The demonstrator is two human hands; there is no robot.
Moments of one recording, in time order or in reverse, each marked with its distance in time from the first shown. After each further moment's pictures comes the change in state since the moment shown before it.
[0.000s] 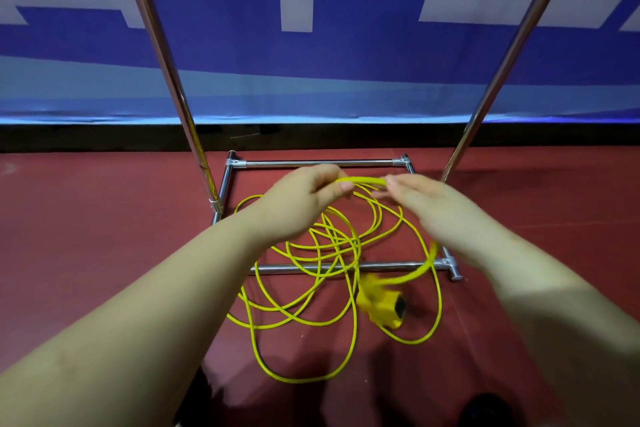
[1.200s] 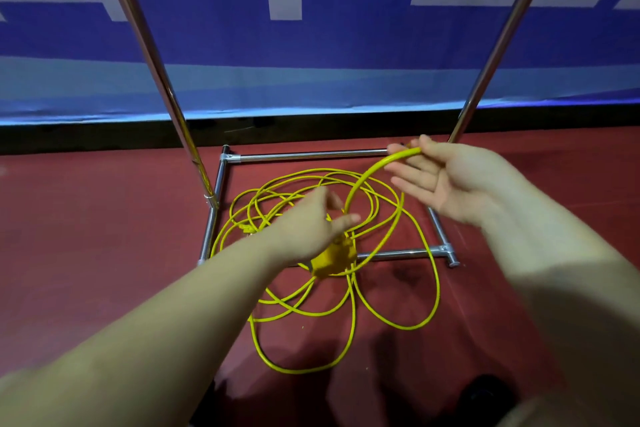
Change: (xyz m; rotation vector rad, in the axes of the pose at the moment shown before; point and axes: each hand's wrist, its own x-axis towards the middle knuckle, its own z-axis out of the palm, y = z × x) left_hand -0.002 -0.016 0.043 0.042 -0.091 -0.280; right_hand 0.004 -0.026 -0.018 0.944 0.116 0.304
